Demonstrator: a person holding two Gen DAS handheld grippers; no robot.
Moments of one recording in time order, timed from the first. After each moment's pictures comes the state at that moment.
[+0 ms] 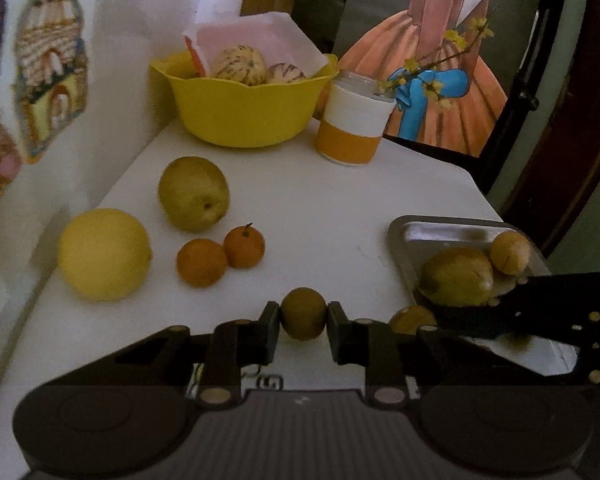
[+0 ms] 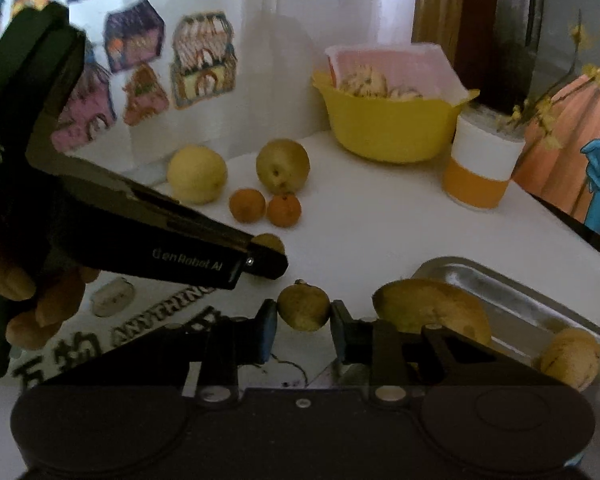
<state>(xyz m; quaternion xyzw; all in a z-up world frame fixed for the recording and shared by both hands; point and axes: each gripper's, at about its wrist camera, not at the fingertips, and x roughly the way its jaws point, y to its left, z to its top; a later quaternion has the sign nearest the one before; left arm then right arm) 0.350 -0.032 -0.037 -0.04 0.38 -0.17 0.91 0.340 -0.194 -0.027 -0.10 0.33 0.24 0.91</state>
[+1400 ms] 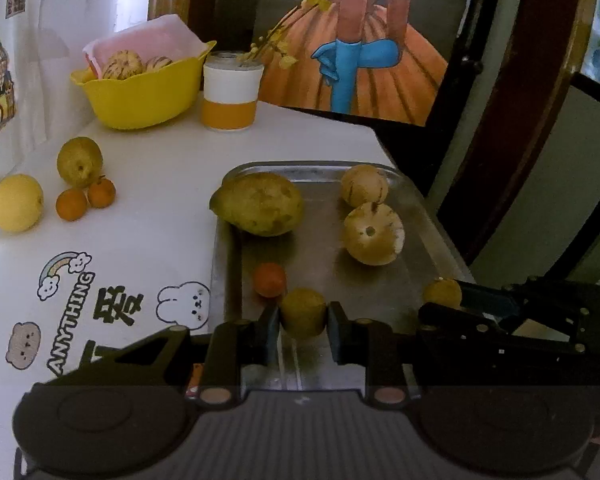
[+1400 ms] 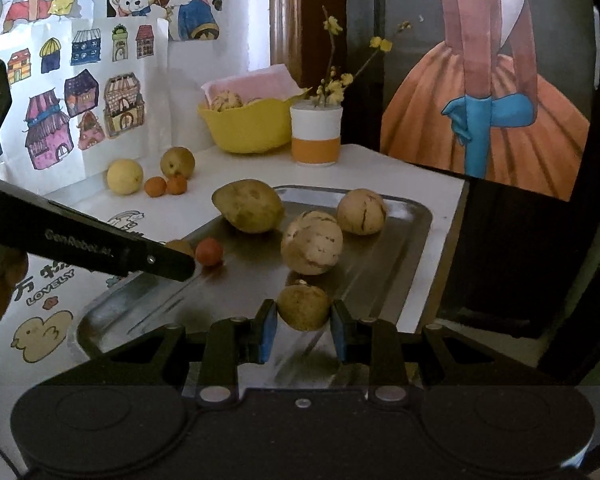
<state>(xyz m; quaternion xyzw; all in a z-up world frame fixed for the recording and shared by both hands) 0.247 -0.158 -0.023 -0.01 0.39 -0.19 0.90 0.222 -0.349 -0.041 -0.03 0.29 0.13 0.95</state>
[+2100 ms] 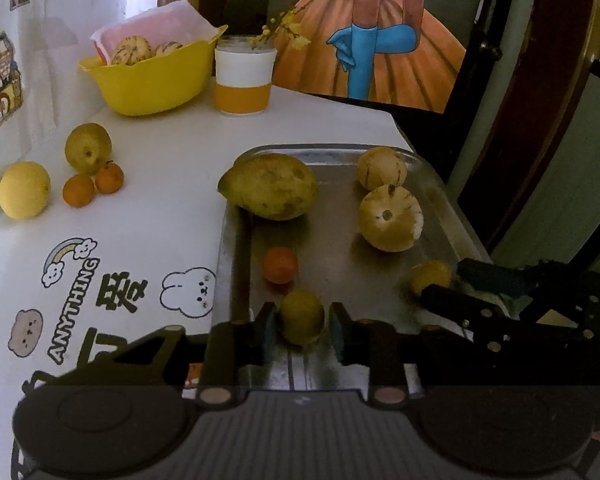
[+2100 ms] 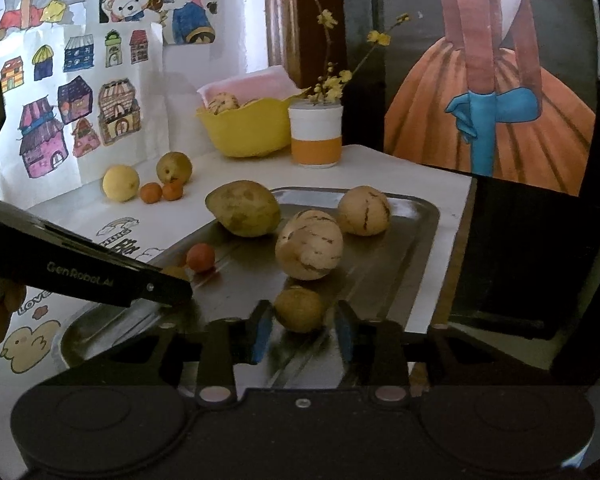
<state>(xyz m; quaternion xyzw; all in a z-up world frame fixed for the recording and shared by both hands) 0.249 -0.165 -0.031 0.00 0.40 -0.16 0.90 0.229 -0.355 -0.048 -0.01 0.28 0.13 0.95</state>
